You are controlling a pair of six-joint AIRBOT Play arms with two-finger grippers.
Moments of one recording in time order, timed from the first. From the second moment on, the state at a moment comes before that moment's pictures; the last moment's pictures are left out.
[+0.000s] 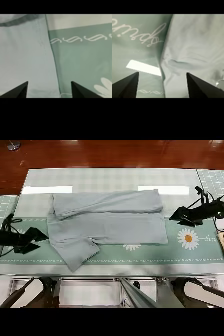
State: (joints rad) left arm 0.63 -1.01 0.56 1.08 -1.27 -1.37; right arm -0.33 -1.30 0.93 -1.07 1.23 1.31
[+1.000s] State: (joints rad) left arm 0.29 -1.00 0.35 0.85 -1.15 -1.22; right arm -0.53 -1.27 0.80 -1.12 1.36 1.35
